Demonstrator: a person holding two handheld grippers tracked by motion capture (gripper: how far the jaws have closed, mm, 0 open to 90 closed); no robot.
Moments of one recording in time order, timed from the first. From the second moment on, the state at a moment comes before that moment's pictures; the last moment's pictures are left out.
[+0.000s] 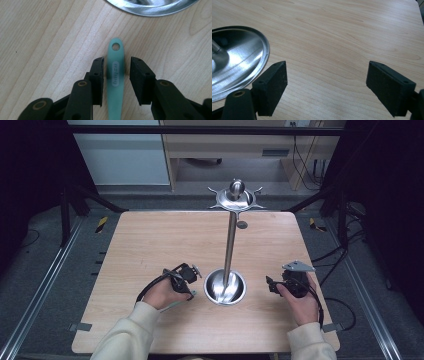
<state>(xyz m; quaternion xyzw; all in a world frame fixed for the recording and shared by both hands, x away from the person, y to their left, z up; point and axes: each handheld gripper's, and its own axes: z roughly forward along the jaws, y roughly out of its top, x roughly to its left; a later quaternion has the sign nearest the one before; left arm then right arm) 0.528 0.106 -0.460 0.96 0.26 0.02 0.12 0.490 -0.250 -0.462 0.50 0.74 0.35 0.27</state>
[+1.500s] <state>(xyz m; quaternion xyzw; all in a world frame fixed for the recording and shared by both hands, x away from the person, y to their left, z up) 0.500 0.146 -0.386 0.92 0.29 0.12 0.25 0.492 -0.242 -0.462 0.47 0.76 0.35 0.27</state>
